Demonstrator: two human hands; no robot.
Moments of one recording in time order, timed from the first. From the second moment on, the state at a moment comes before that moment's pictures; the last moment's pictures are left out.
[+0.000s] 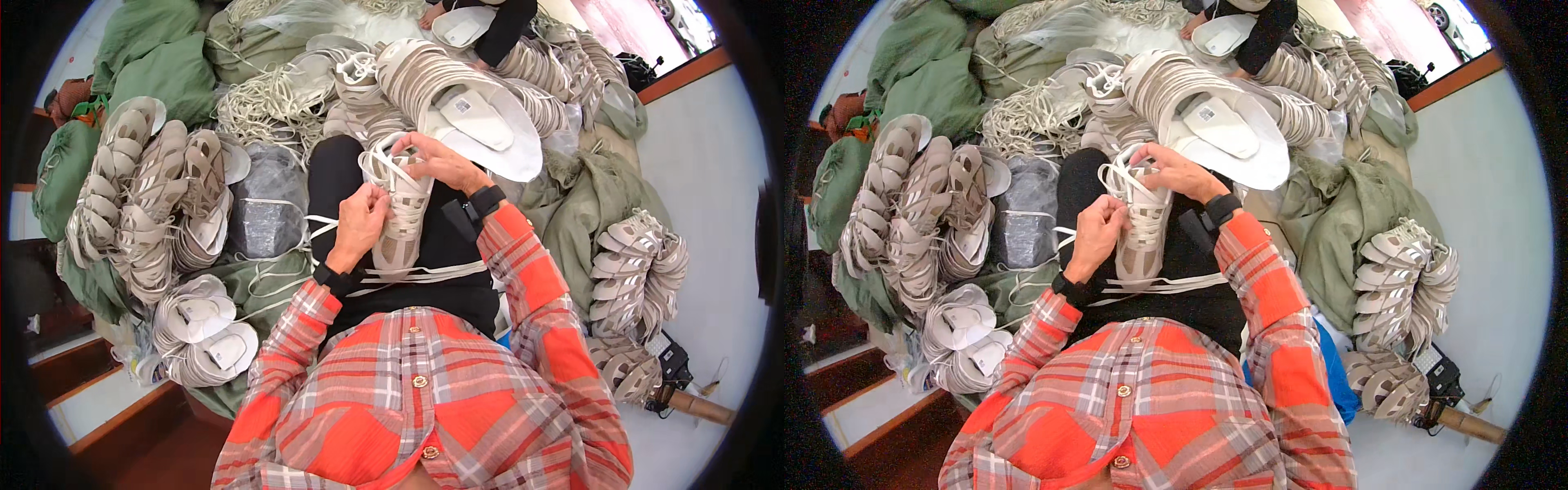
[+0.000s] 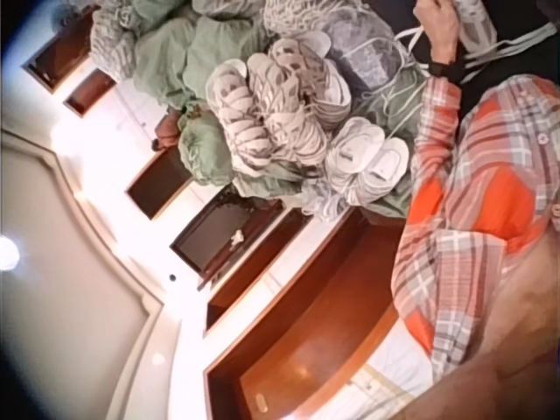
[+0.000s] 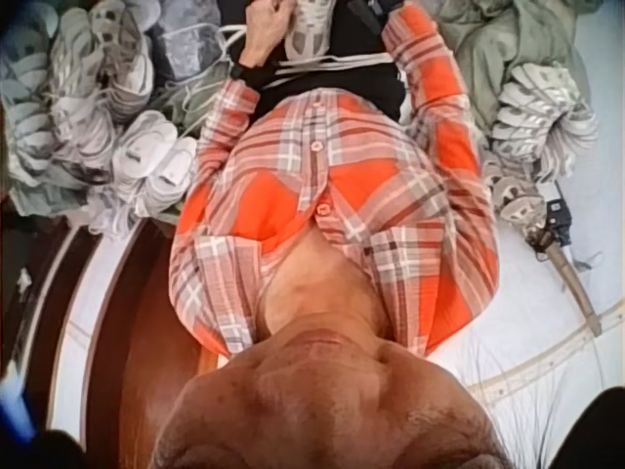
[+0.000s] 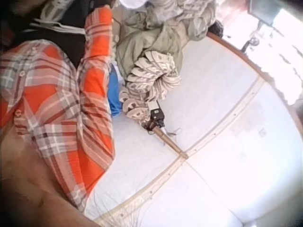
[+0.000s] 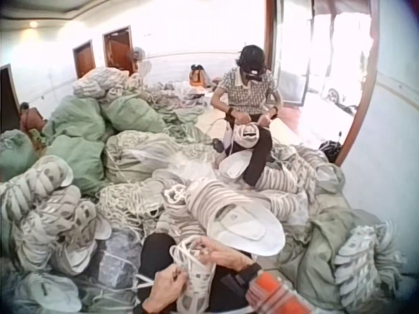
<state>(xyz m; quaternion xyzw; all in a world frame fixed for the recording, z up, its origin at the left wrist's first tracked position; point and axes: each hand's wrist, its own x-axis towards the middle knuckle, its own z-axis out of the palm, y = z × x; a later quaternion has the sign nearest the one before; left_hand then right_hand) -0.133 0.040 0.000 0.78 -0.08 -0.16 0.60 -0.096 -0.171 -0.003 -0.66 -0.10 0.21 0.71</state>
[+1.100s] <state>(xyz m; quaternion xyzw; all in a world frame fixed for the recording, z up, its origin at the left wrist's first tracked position) -0.128 0.016 0.002 0.86 -0.32 -0.12 0.39 -0.121 -0.161 0.011 -0.75 -0.02 -0.03 0.66</state>
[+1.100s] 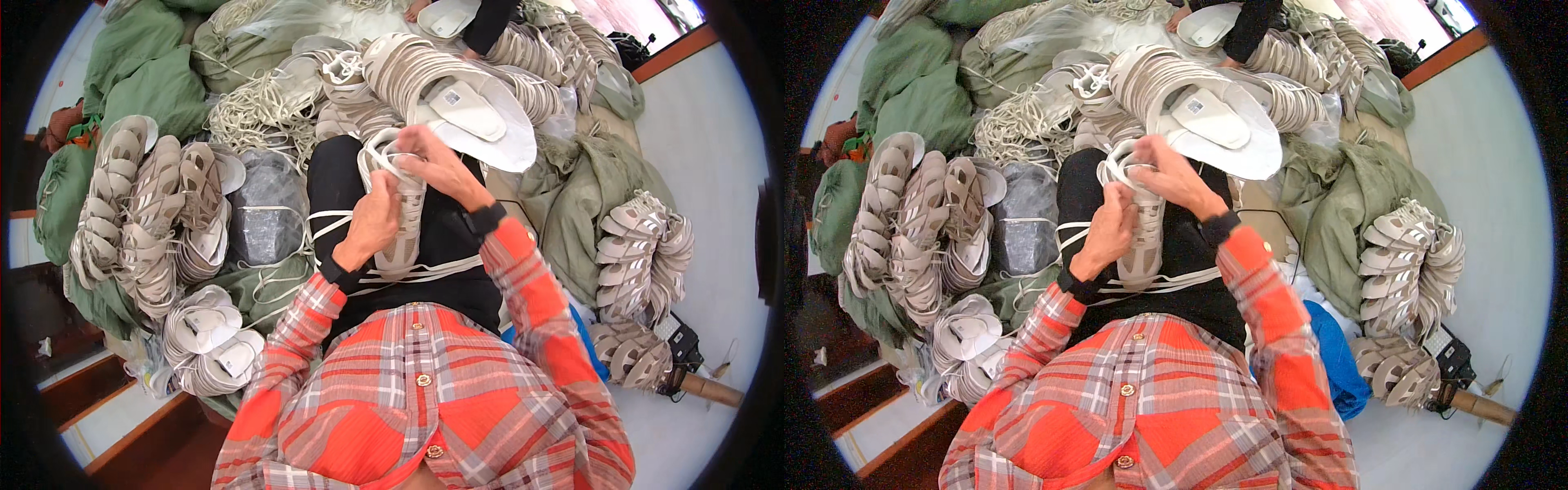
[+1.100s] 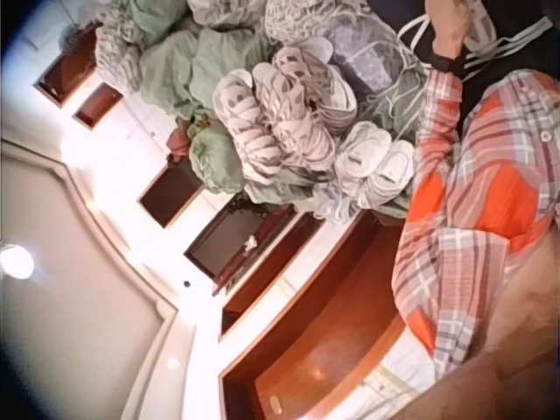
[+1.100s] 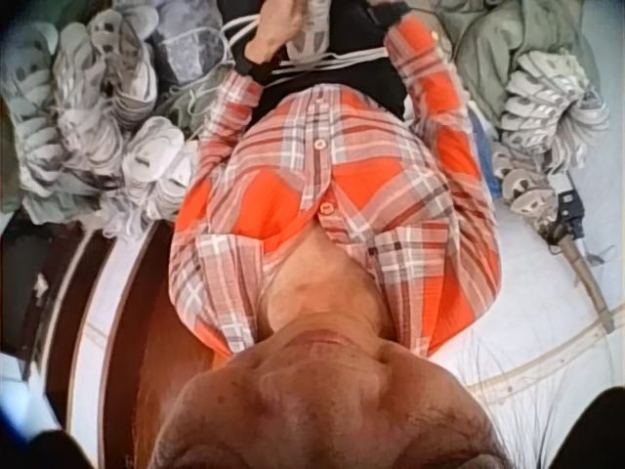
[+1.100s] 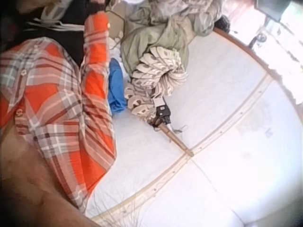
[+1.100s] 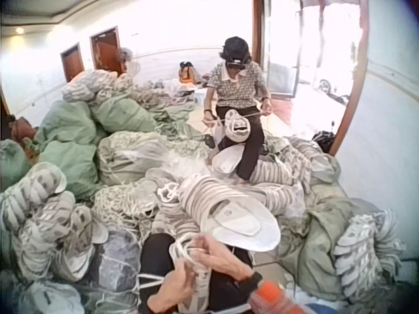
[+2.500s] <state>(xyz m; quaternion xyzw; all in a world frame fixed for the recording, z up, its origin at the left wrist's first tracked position) -0.129 0.088 0.097 0.86 -0.32 -0.18 0.36 -0.207 -0.206 0.047 -0.78 0.17 0.22 0.56</state>
